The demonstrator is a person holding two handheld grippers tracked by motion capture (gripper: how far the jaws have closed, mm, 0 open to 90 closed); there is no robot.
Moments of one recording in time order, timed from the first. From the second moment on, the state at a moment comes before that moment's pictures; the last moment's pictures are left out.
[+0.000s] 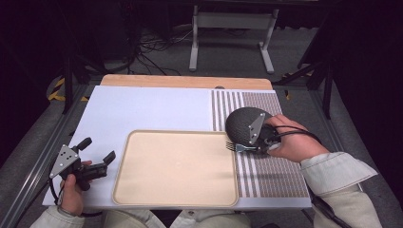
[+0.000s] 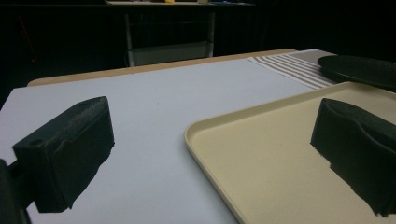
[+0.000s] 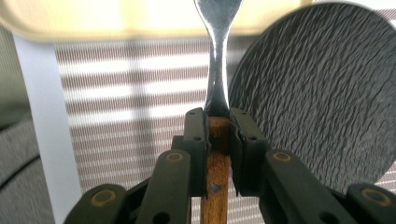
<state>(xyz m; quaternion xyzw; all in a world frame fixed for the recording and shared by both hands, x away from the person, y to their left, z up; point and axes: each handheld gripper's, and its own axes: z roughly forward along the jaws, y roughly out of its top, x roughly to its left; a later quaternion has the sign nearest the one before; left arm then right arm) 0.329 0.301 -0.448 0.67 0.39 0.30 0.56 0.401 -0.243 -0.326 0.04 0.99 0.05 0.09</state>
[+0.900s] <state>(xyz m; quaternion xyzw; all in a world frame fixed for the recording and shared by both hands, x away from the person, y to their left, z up) 0.329 0.301 -0.448 0.67 0.39 0.30 0.56 0.402 -0.181 -0.323 0.21 0.96 0.16 0.06</state>
